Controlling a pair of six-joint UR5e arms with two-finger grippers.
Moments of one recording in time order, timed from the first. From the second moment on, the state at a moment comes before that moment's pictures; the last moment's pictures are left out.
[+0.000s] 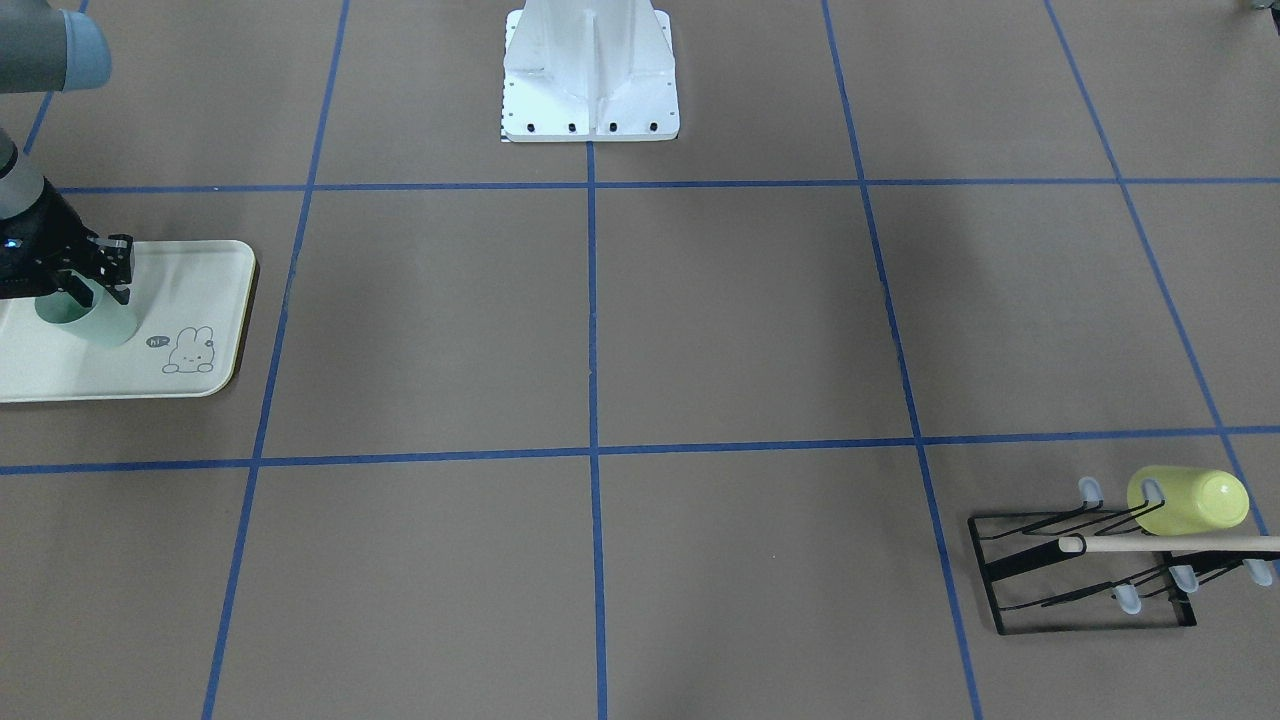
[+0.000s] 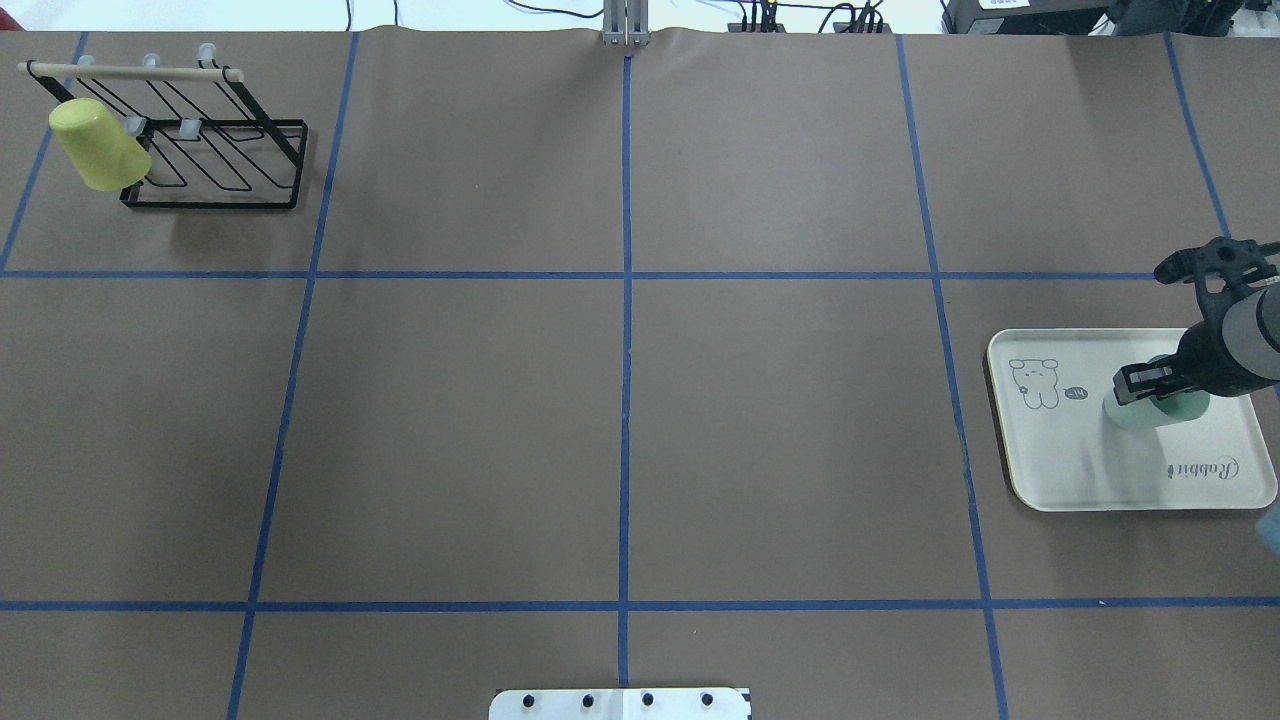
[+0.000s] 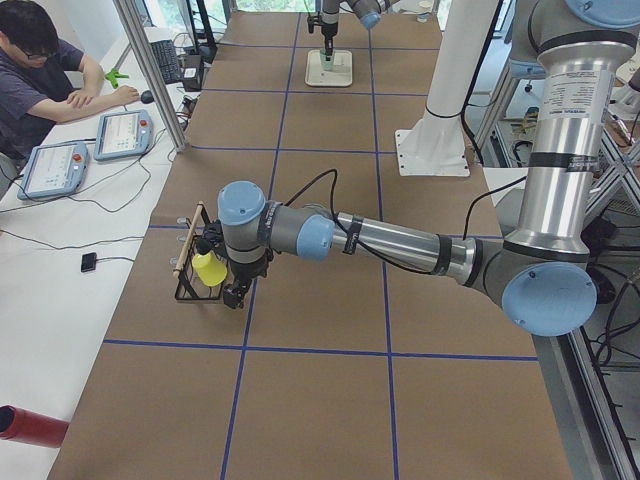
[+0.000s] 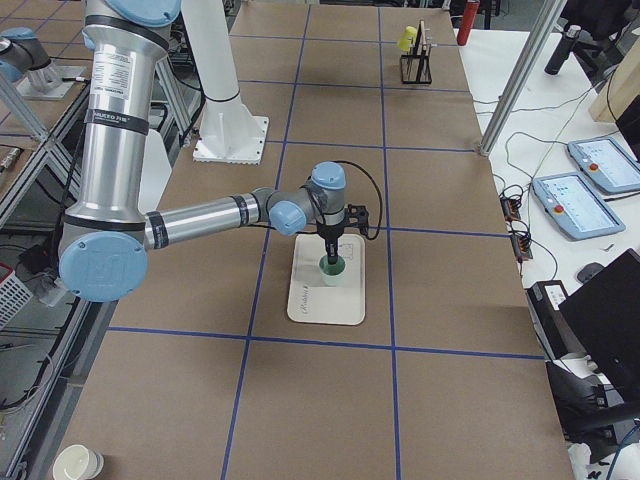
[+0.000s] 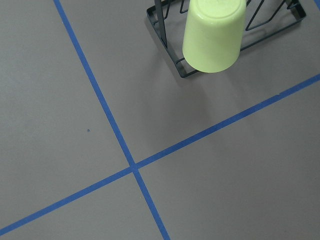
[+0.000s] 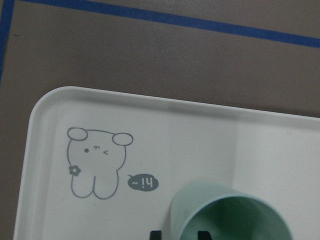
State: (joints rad) left arm -1.49 -1.66 -1.69 -1.62 -2.33 0.23; right arm 0.91 -1.73 1.91 -1.22 2.05 0.70
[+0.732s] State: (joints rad) left arm -1.51 -1.59 -1.69 -1.64 -2.32 0.23; right arm 1.14 -1.66 2.00 -1.54 2.17 0.40
